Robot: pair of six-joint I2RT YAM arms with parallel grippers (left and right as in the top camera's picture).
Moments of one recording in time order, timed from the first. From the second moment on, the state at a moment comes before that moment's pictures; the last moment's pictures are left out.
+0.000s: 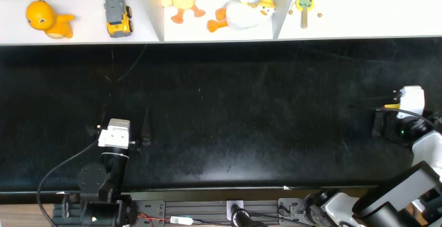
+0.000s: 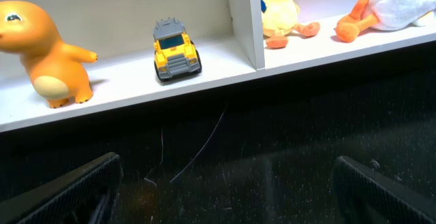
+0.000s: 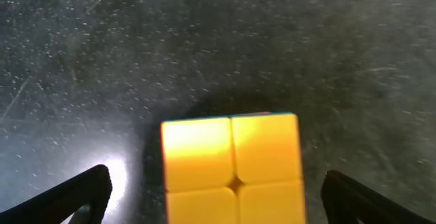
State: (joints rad) left arm -0.03 0.02 0.01 -0.07 0.07 0.16; right arm -0.88 1.52 0.81 -0.44 -0.34 -0.81
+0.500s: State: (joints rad) left arm -0.03 0.02 0.01 -0.07 0.07 0.16; right arm -0.88 1.52 0.81 -0.45 -0.31 -0.77
